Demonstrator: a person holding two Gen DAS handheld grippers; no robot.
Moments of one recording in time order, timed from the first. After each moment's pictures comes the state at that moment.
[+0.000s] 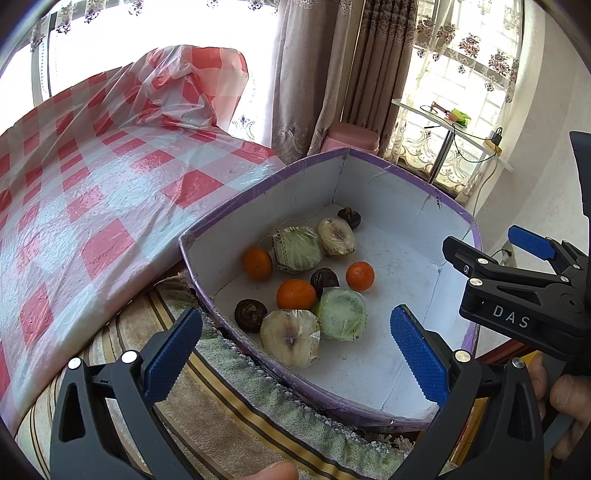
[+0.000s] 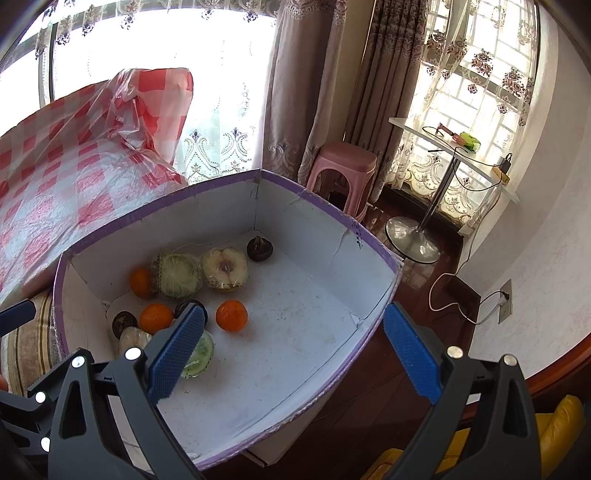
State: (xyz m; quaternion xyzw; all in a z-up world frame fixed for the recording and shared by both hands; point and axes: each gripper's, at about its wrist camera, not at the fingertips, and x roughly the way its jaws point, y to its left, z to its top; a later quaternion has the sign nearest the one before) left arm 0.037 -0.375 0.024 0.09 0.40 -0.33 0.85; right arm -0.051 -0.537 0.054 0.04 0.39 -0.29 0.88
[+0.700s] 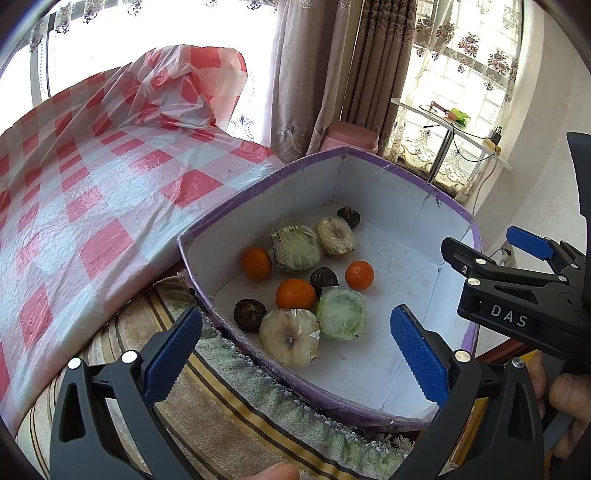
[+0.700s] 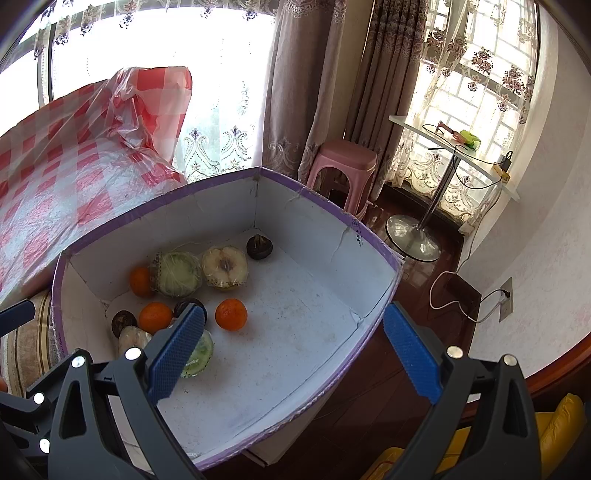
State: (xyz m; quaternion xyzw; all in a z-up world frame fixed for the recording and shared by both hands) left arm 0.038 -0.375 0.024 0.09 0.40 -0.33 0.85; right arm -0.051 -0.537 0.052 0.04 0.39 -0.29 0.87
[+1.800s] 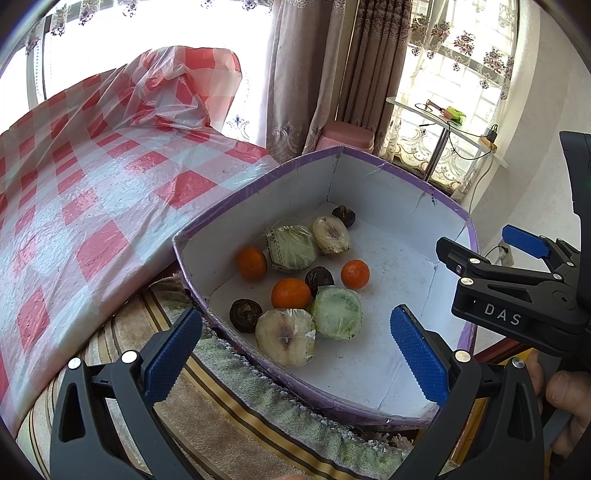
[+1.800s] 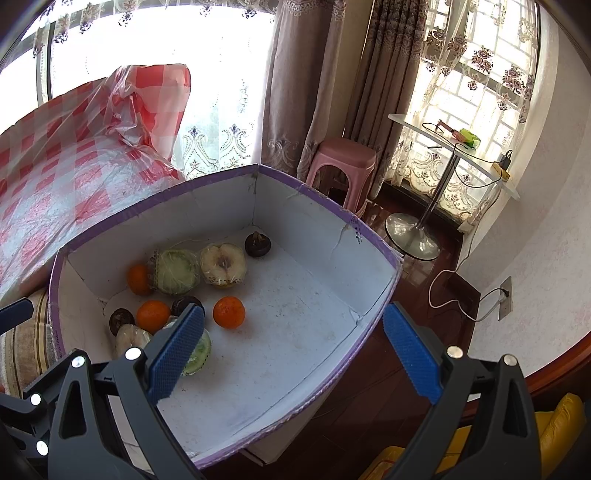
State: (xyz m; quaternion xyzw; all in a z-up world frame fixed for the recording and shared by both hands) left arm 0.034 -0.378 0.024 0.09 0.40 -0.34 0.85; right arm -0.054 -0.536 0.047 0.04 0.39 -0.29 0.87
